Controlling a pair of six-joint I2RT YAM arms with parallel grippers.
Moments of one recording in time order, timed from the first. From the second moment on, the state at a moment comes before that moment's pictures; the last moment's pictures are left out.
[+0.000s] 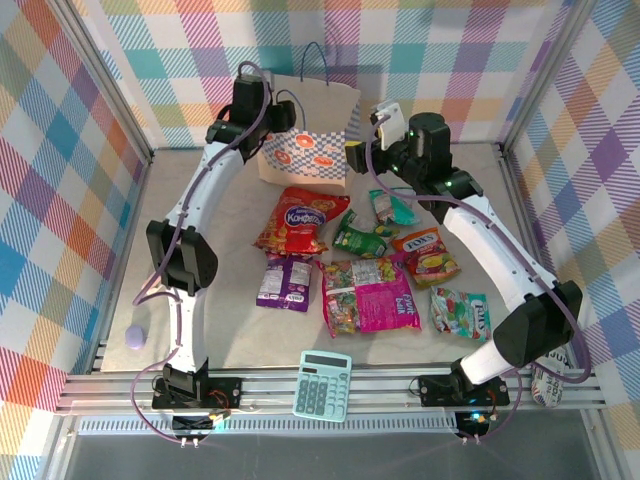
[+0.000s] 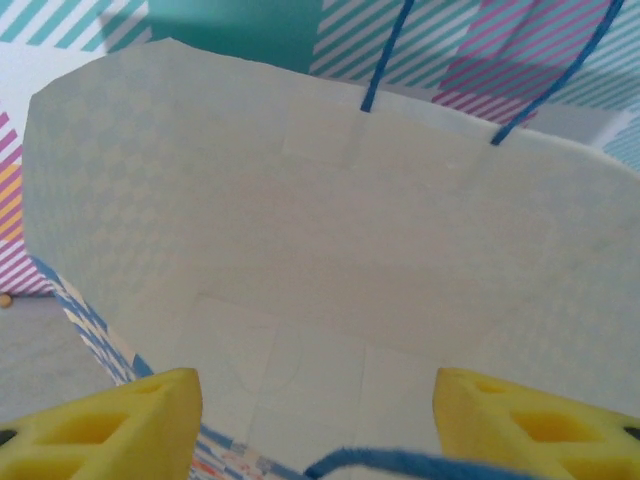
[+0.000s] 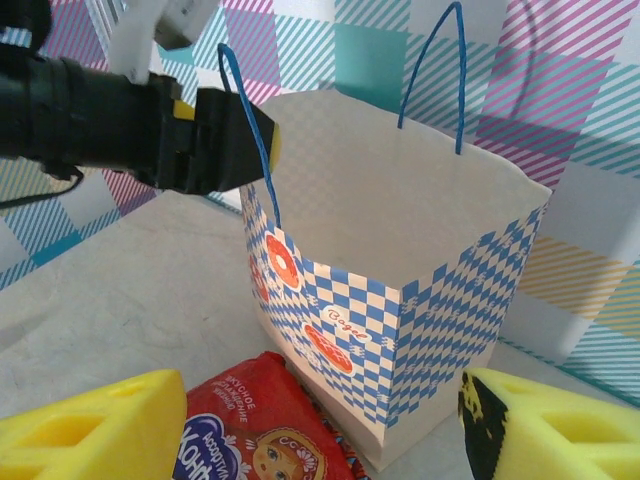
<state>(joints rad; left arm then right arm) -0.30 2.15 2.28 -0.56 -0.07 -0.26 0.44 1.51 1.52 -0.26 -0.20 -0.05</state>
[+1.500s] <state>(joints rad) -0.47 1.47 1.51 -0.67 -0.71 -0.32 0.44 1.47 1.42 -0.24 -0.28 0.02</state>
